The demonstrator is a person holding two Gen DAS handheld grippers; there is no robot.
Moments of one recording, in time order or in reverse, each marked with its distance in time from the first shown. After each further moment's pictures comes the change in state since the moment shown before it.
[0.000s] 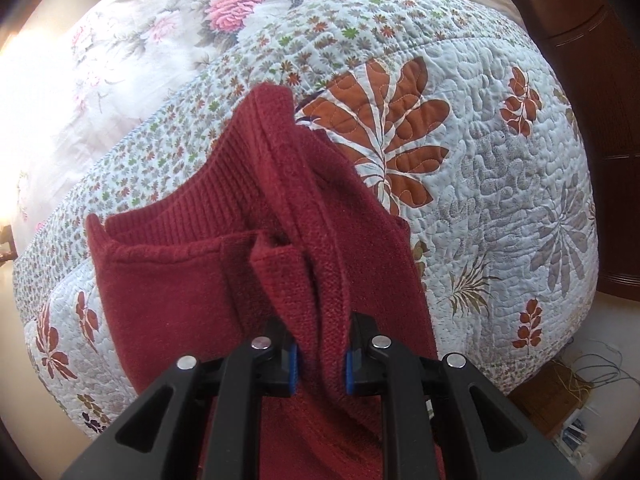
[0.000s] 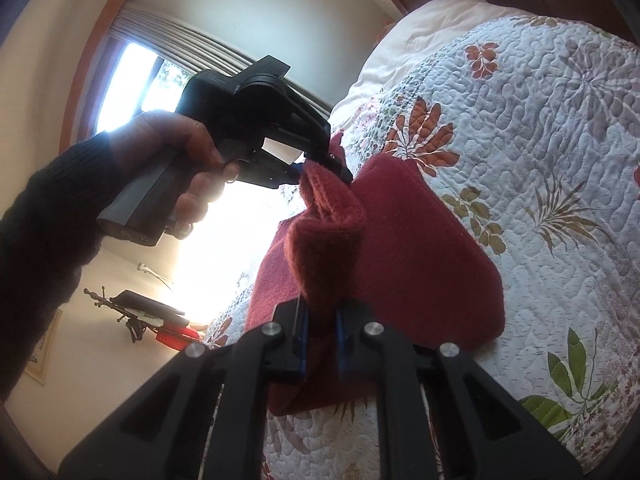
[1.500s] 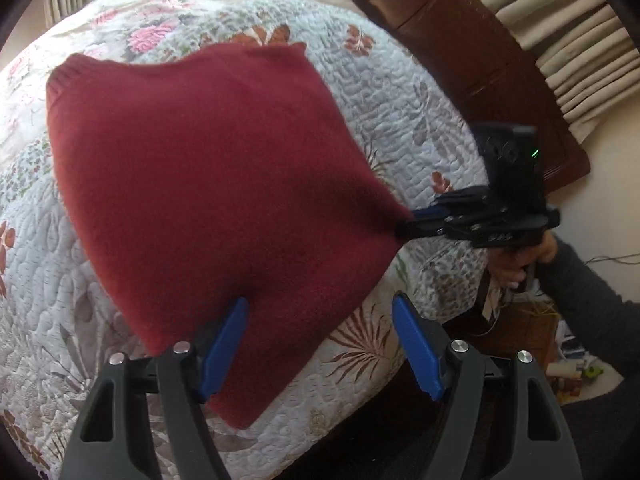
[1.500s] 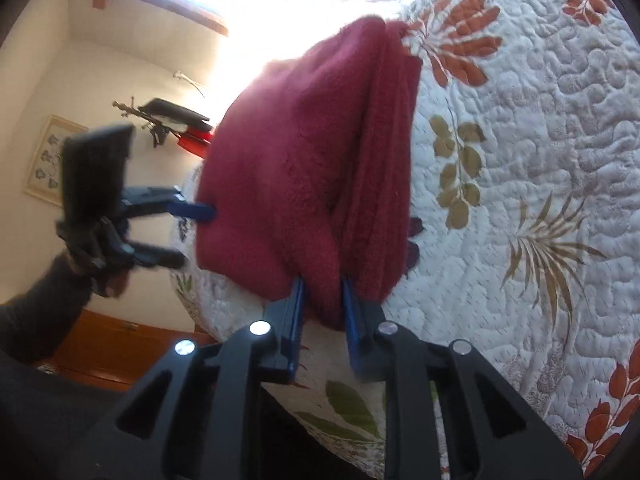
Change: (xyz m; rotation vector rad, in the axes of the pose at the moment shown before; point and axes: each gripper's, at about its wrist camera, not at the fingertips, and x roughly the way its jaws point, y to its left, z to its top) left arm 0.023 0.045 -0.214 0.276 -0.244 -0.370; right arm 0.043 -0.080 0.052 -0.318 0.671 0.152
